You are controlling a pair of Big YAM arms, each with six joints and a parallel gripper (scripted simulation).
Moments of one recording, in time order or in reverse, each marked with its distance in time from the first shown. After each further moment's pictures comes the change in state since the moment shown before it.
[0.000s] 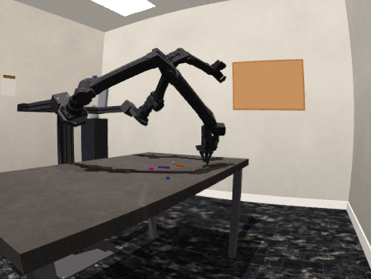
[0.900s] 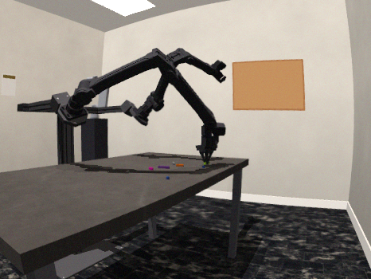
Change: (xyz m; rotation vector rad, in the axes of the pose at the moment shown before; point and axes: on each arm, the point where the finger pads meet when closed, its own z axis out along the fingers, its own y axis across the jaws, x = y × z) left arm 0.000 0.000 0.000 0.000 0.000 0.000; right arm 0.000 0.000 0.000 0.000 0.000 -0.009
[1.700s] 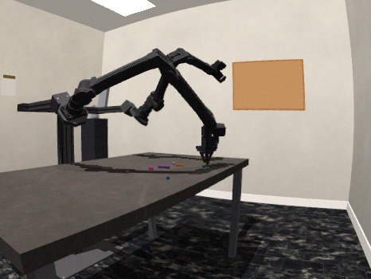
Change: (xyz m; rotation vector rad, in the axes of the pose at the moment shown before) left arm 0.000 0.000 0.000 0.000 0.000 0.000; right arm -0.001 -0.001 0.003 0.003 -0.004 0.004
